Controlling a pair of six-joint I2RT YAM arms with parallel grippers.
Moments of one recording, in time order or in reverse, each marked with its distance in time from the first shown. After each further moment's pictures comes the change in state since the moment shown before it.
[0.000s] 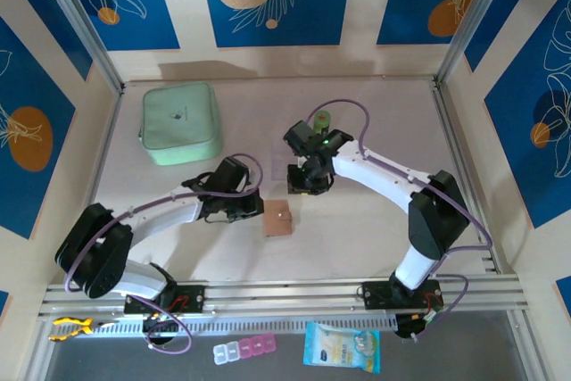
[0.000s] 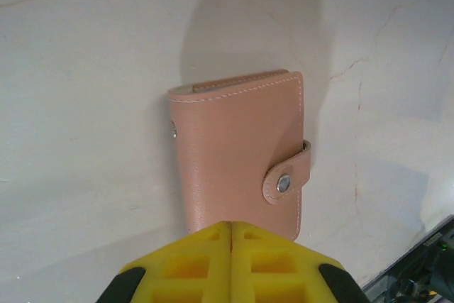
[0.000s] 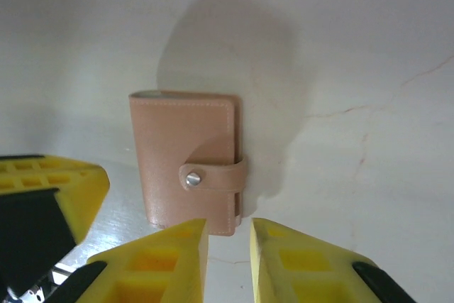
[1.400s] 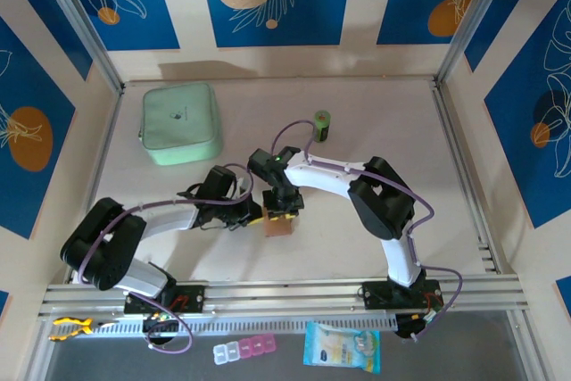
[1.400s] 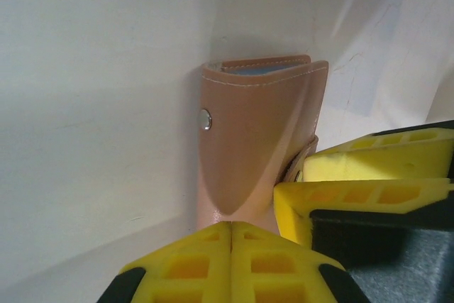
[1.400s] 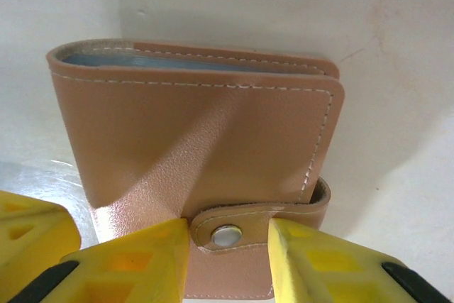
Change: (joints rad) left arm 0.087 0.056 -0.180 0.307 0.222 -0.123; right arm 0.150 0.325 0.141 -0.061 0.035 0.044
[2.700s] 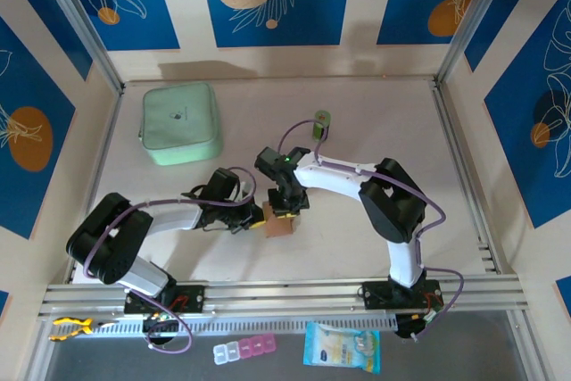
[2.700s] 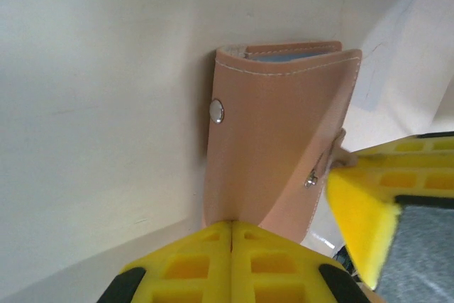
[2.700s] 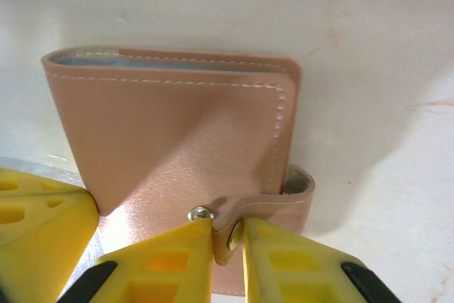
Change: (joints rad) left arm -0.031 0.046 -0.002 0.018 0.010 -0.033; right arm -0.034 -0.088 -0.096 0.069 0.000 0.005
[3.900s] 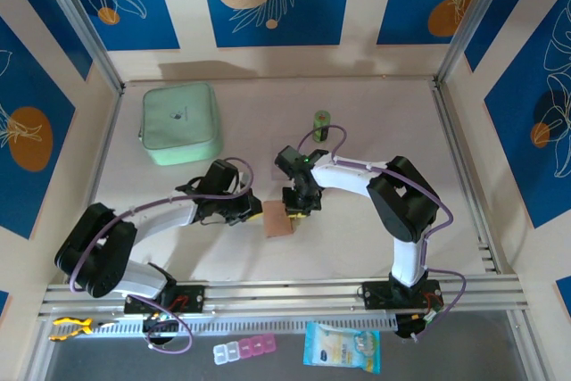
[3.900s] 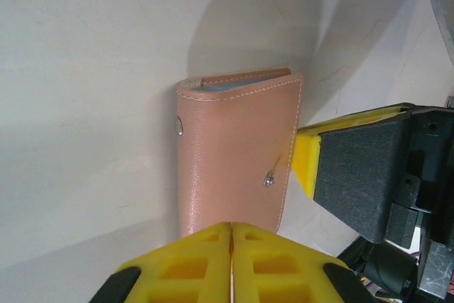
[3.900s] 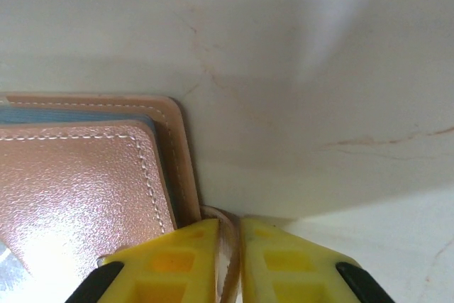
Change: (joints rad) left arm 0.016 -0.096 0.091 -0.183 -0.079 0.041; right arm -0.105 -0.051 -0.183 0.164 -0.091 -0.013
